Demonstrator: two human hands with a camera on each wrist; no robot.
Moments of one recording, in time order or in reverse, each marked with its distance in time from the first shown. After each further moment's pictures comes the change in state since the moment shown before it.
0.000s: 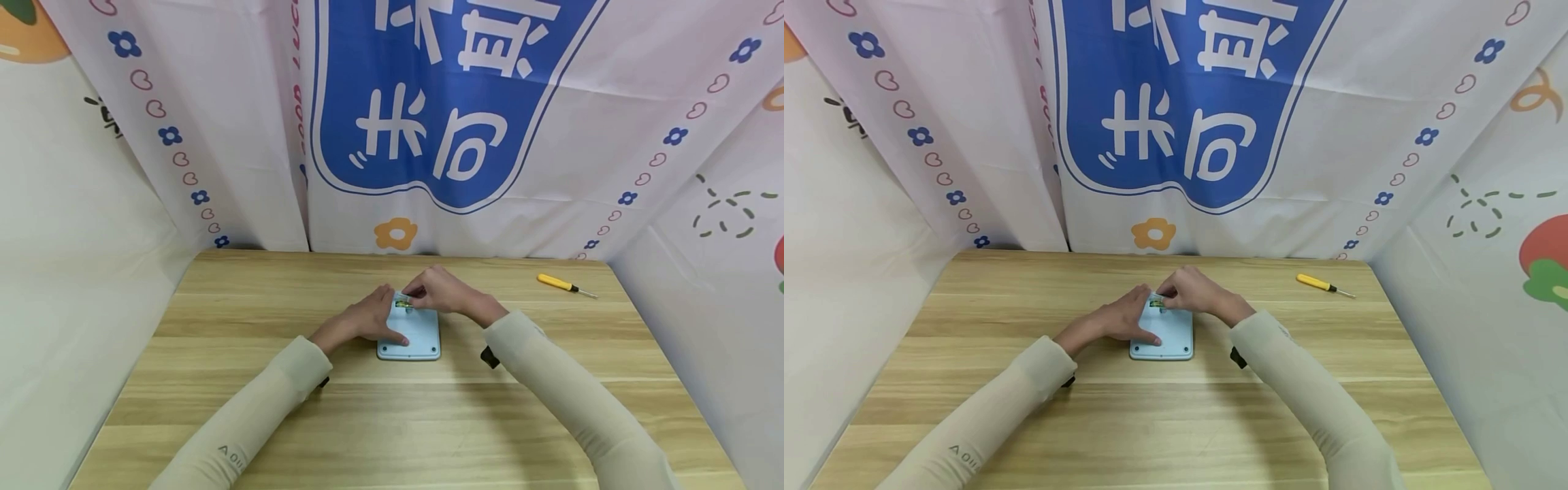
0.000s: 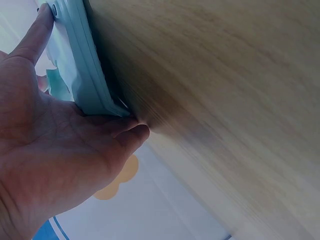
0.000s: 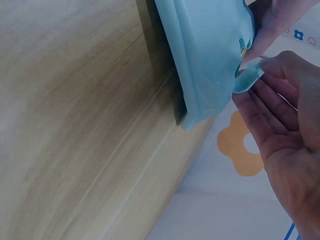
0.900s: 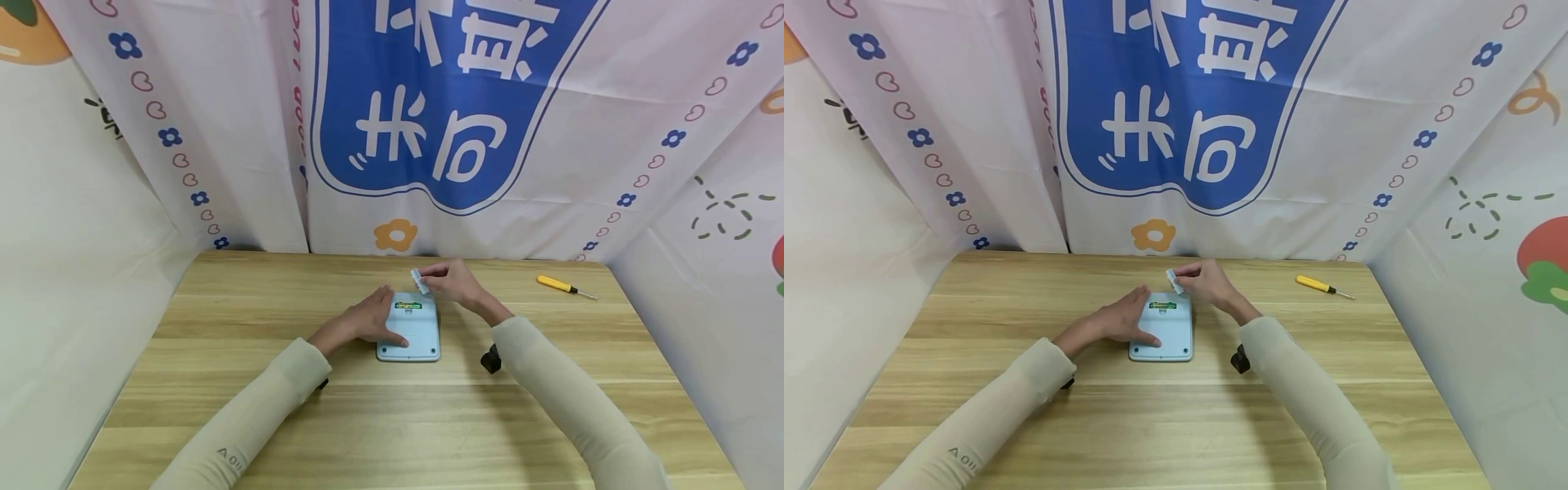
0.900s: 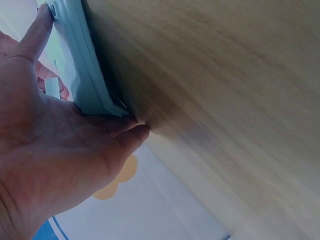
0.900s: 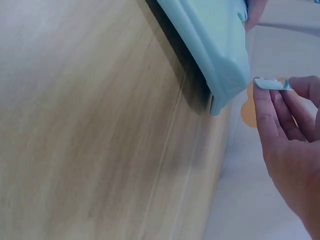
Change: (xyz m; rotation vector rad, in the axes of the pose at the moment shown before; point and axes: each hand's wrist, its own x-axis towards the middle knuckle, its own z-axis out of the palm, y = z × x) left_hand 0.000 -0.001 0.001 0.006 0.005 0.004; right_hand -0.015 0.028 0.002 0.606 0.297 0.413
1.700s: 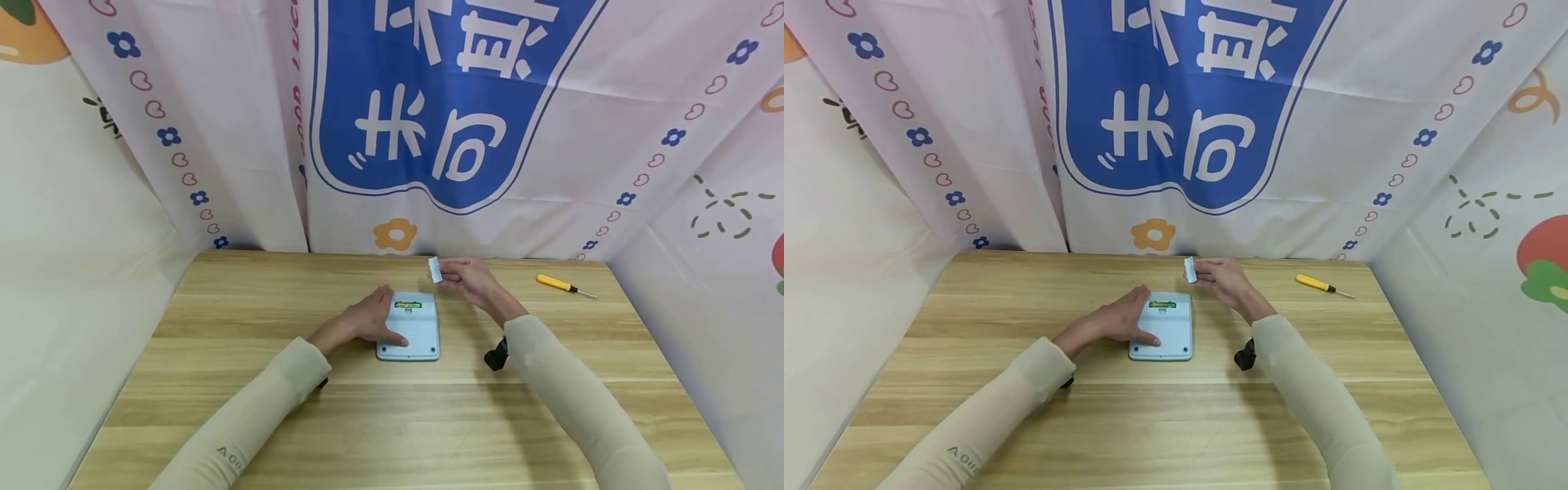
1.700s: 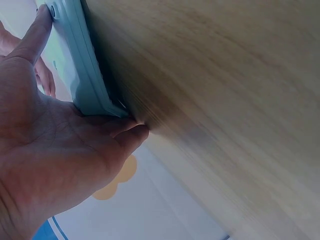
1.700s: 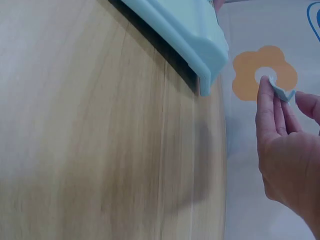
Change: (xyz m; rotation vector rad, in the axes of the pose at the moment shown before) left_hand -0.002 0.001 0.000 -0.014 0.008 0.005; right_hand 0.003 0.012 -0.021 0.660 0.116 0.204
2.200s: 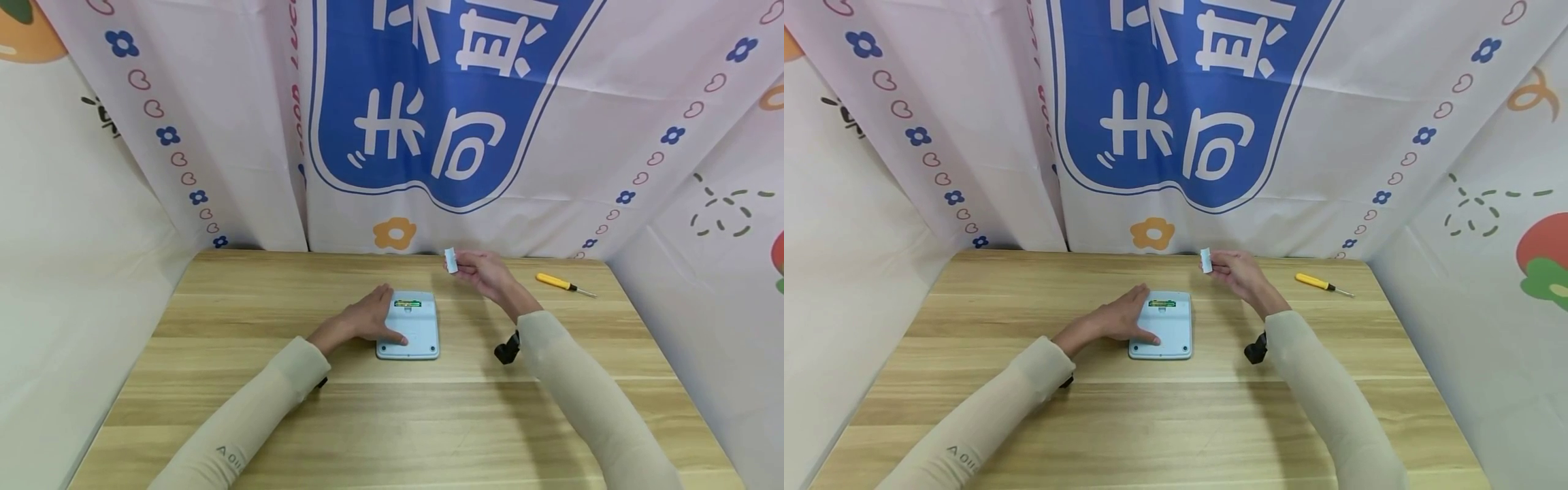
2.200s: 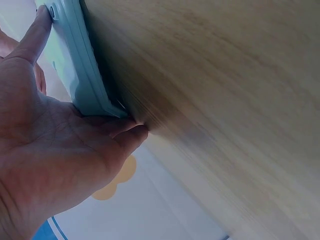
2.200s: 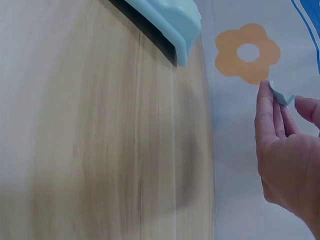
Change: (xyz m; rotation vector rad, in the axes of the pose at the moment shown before) left_hand 0.001 -0.001 0.001 0.001 0.008 0.003; right_hand -0.006 -0.016 -0.026 0.018 0.021 -0.019
